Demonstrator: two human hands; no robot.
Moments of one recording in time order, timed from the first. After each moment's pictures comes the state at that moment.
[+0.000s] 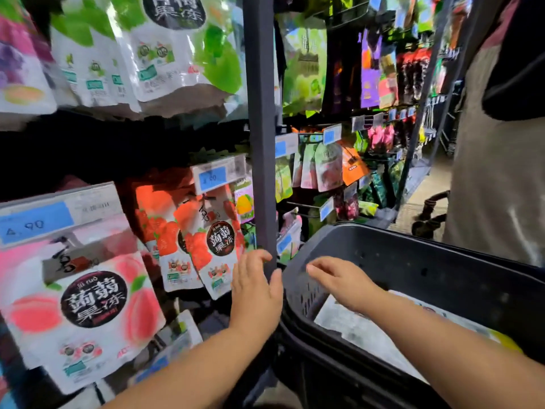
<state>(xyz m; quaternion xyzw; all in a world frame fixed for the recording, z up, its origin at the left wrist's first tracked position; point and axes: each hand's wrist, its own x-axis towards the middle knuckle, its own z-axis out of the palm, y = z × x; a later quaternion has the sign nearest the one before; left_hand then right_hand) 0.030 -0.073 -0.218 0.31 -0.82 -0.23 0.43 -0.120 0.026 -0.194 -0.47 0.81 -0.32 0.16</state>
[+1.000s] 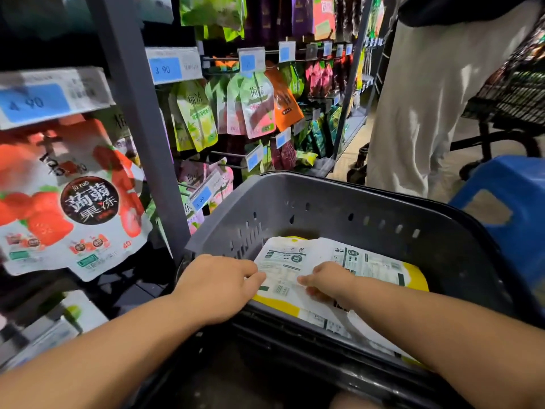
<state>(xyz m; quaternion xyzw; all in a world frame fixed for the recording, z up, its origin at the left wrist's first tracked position) -0.027 -0.028 -0.232 0.17 -0.99 -0.02 0.04 -0.215 0.109 -0.321 -0.11 0.86 -0.35 0.36</state>
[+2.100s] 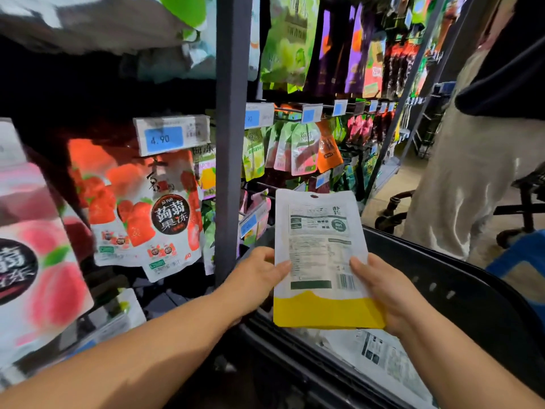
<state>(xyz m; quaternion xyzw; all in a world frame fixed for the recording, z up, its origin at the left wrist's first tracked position) -0.026 -0.053 -0.215 0.25 -0.81 -0.52 0.12 -0.160 0.121 -0.188 -0.14 0.64 -0.67 0.36</state>
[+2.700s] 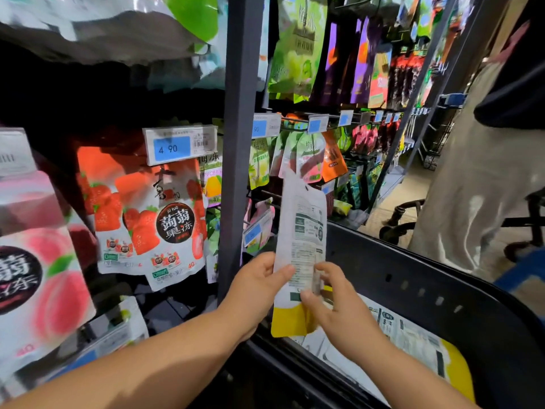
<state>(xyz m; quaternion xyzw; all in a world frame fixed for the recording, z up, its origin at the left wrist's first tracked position) -0.028 -0.046 -0.224 0.21 -0.65 -0.69 0.26 -0.123 0.091 -0.220 -0.40 0.82 -0.39 0.14</state>
